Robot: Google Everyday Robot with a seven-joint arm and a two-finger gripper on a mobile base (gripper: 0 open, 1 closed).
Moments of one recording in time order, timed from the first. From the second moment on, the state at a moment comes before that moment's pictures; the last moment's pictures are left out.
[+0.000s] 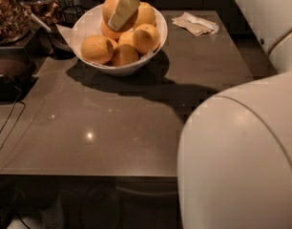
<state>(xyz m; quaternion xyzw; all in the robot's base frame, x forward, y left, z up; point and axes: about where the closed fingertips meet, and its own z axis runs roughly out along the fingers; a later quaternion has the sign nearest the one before) 0.694 0.044 1.019 -0.59 0.73 0.12 0.33</state>
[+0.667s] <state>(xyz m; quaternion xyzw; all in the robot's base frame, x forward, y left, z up) 0.631 0.049 1.024 -0.56 0.74 0.10 0.36</state>
